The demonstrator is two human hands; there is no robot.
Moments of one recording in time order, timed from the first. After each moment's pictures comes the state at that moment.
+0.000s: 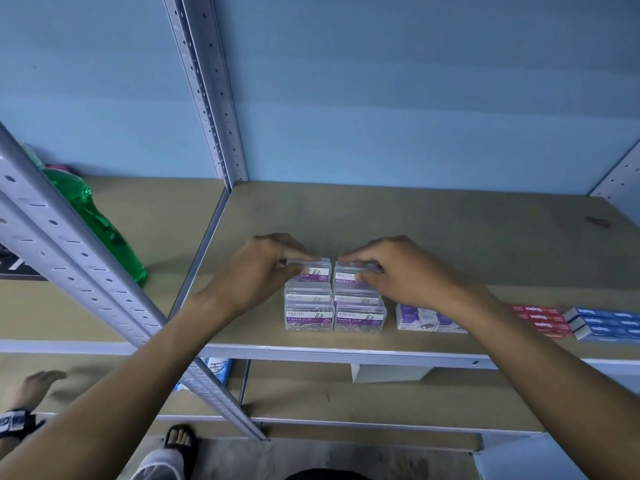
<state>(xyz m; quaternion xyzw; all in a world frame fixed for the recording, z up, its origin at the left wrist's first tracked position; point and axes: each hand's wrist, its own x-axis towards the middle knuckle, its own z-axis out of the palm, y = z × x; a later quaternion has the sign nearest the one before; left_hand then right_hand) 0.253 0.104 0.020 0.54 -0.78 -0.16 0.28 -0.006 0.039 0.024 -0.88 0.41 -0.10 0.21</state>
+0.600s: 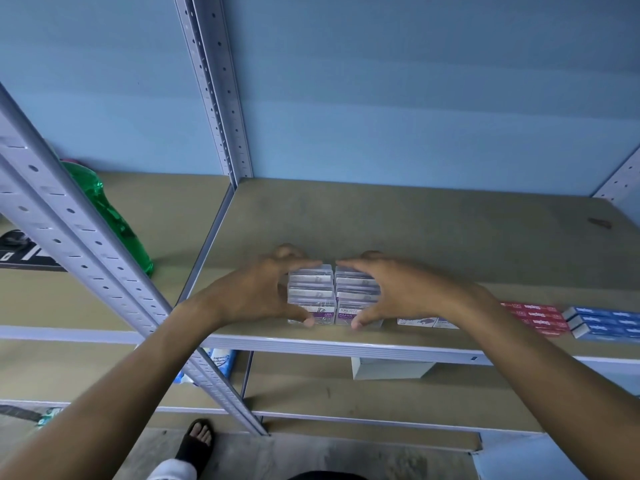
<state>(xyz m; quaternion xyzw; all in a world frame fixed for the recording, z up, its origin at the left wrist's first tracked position) 0.255 0.126 0.011 0.54 -0.77 -0.28 0.19 -0.005 0.060 0.028 -0.89 0.39 0.02 0.22</state>
